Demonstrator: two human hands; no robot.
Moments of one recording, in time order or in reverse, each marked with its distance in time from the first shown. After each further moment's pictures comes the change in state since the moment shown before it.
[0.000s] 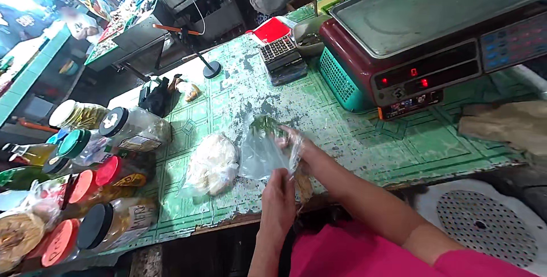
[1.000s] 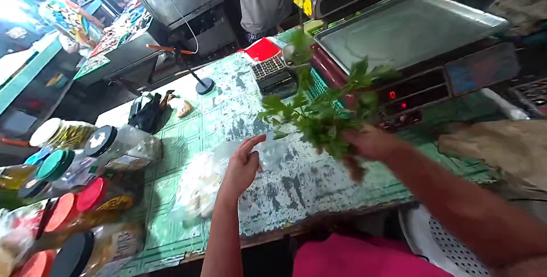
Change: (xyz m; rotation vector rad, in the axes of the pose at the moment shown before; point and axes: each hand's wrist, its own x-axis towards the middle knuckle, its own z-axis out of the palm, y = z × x) left_hand 0.126 0.009 -0.063 -0.168 -0.306 -0.095; right_hand -0.096 -0.130 -0.071 -0.713 -0.500 -0.405
